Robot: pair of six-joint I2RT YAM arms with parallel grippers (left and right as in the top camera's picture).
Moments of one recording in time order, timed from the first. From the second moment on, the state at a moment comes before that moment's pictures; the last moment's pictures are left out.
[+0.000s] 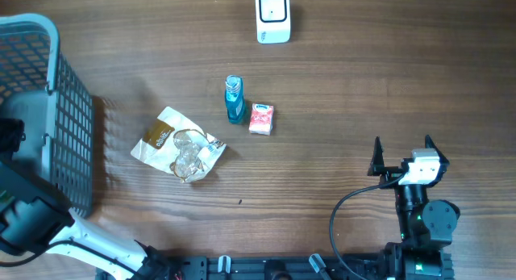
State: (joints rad) left arm 0.81 2.01 1.64 -1.01 -0.19 -0.73; right arm -0.11 0.08 0.01 0.00 -0.09 -0.12
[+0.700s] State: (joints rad) left arm 0.68 1.89 1.45 -1.21 -0.32 -0.59; right arm -0.11 0.08 0.01 0.00 -0.09 -0.12
